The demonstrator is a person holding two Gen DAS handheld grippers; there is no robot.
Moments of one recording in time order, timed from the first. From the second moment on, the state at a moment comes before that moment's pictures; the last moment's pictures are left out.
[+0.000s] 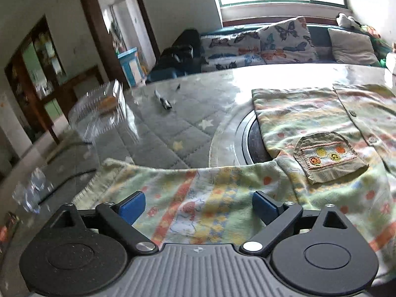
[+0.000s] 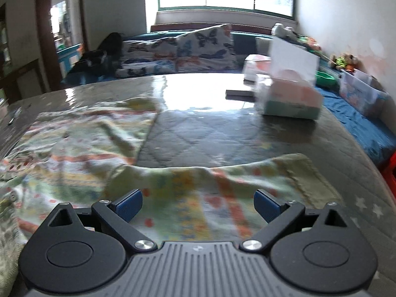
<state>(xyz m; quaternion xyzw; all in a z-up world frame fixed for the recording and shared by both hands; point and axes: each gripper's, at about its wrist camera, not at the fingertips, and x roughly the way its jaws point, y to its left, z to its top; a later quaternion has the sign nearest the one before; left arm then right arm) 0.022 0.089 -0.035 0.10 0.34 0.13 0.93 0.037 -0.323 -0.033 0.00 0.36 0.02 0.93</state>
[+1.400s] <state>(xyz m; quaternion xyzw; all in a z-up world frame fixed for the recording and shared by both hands) 0.004 -0.004 -0.022 0.12 0.33 -0.03 0.93 -0.001 -0.253 -0.028 -0.07 0.36 0.14 0.92</state>
